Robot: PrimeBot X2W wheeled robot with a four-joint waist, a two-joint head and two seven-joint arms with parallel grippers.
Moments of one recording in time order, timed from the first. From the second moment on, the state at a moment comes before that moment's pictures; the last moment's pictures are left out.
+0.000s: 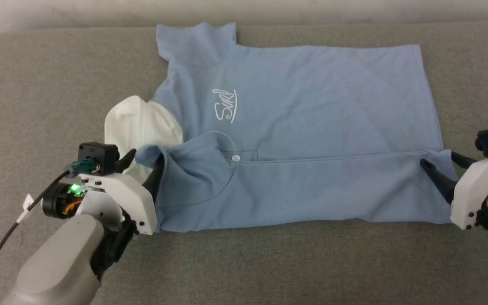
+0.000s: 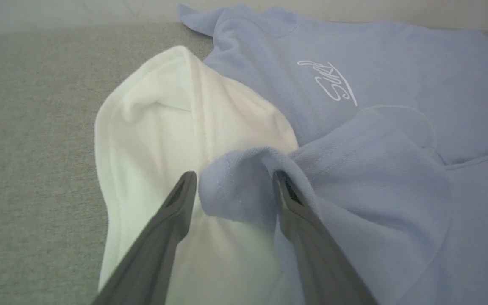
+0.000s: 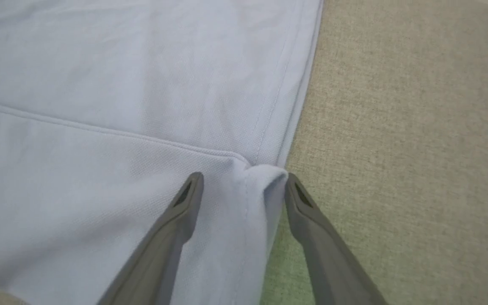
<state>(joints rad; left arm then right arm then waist) -0.49 0.55 -0.67 0.28 -0.78 0.16 0.05 -0.45 -0.60 0.39 0.41 0.66 0.13 0.27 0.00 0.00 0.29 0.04</state>
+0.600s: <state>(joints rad) -0.20 0.51 -0.58 0.04 -0.92 0.38 0.02 -0.21 -0.37 0.09 0.36 0.41 0.13 0.40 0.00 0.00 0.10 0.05</state>
